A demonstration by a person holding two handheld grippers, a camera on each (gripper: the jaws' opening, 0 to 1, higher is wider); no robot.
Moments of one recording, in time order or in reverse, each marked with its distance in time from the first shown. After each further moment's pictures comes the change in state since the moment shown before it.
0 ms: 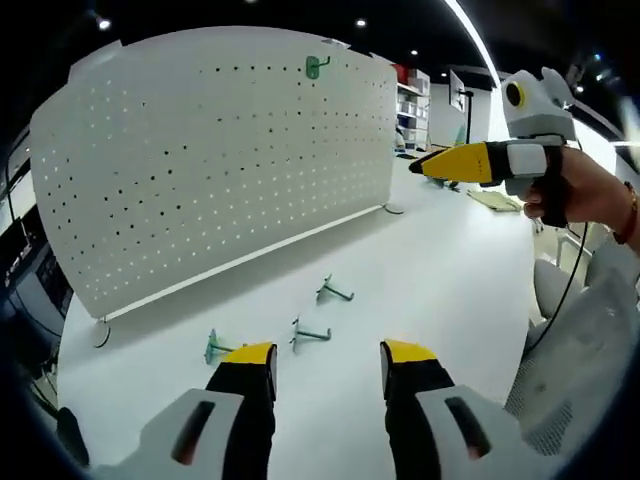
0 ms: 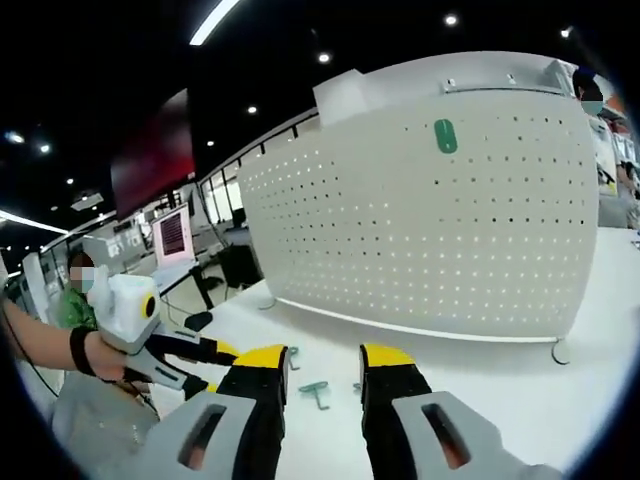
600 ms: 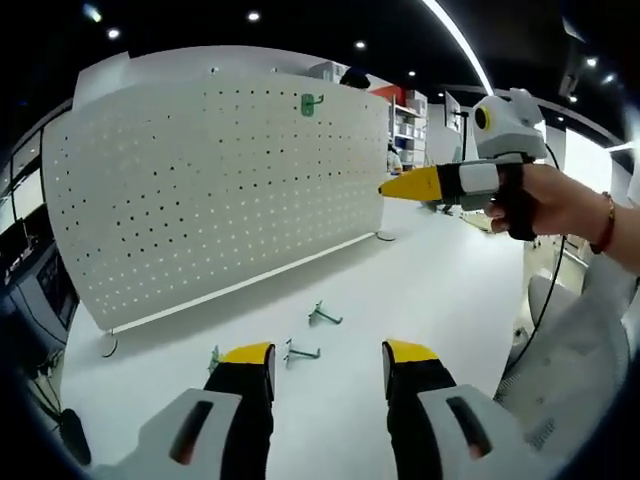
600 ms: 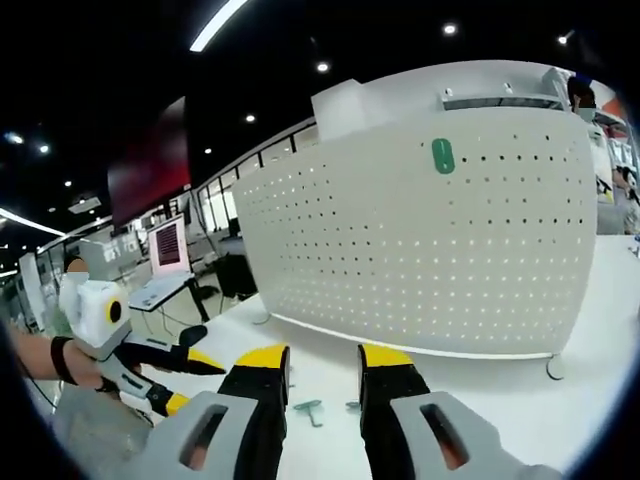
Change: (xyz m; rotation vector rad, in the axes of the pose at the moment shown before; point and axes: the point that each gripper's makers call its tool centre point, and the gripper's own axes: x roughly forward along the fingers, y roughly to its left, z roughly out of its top) left arm -0.029 -0.014 0.024 0.008 -0.093 -0.002; right arm 0.001 -0.006 0.026 -0.003 -0.057 -0.019
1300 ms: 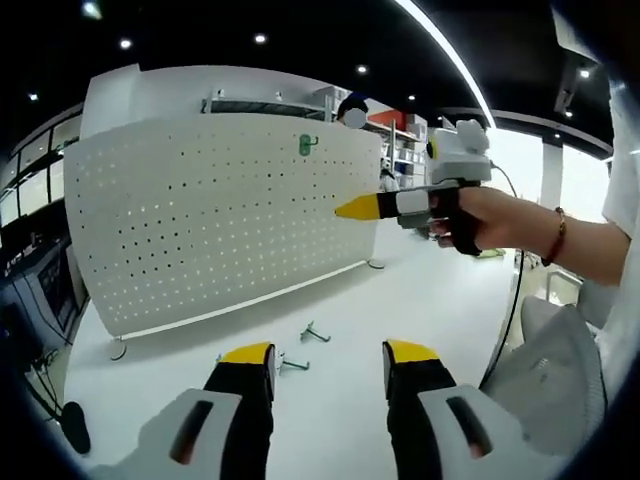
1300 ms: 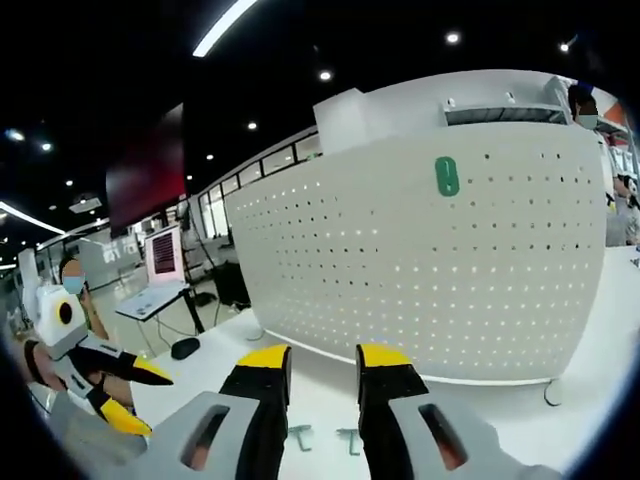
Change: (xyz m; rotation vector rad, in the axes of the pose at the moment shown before) left arm -0.042 -0.010 0.021 -0.041 -0.112 -0.004; right arm 0.017 -0.009 0.025 -0.019 -0.040 -0.005
